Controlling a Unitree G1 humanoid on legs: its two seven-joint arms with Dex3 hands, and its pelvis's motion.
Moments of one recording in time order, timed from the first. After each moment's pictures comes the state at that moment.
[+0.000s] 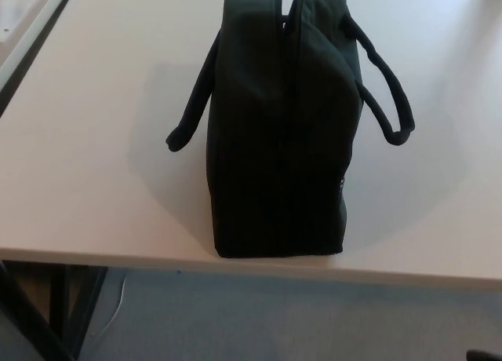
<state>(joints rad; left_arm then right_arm) 0.40 0.46 -0.02 0.53 0.24 -0.33 0.16 0.01 -0.27 -0.25 0.61 0.05 0.16 0.22</state>
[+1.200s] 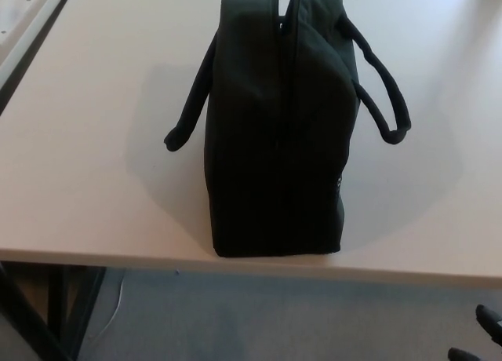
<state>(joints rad) 0.47 0.42 0.22 0.32 0.35 -0.68 0.44 0.33 -0.08 -0.26 0.23 0.06 -0.31 0.19</state>
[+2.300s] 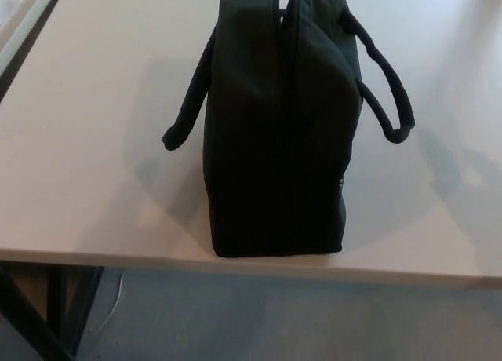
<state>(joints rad) -0.21 0.86 0.26 0.63 0.49 -0.91 0.56 -0.34 -0.72 -0.33 0.58 -0.26 -0.60 -0.11</state>
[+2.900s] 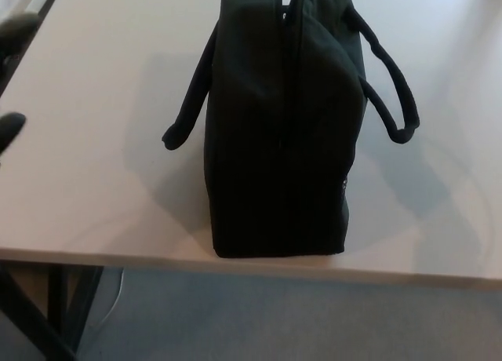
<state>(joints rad) -0.55 0.88 -0.18 0.79 0.75 -0.90 0.70 -0.77 -0.78 0.10 0.76 -0.52 -0.60 -0.20</state>
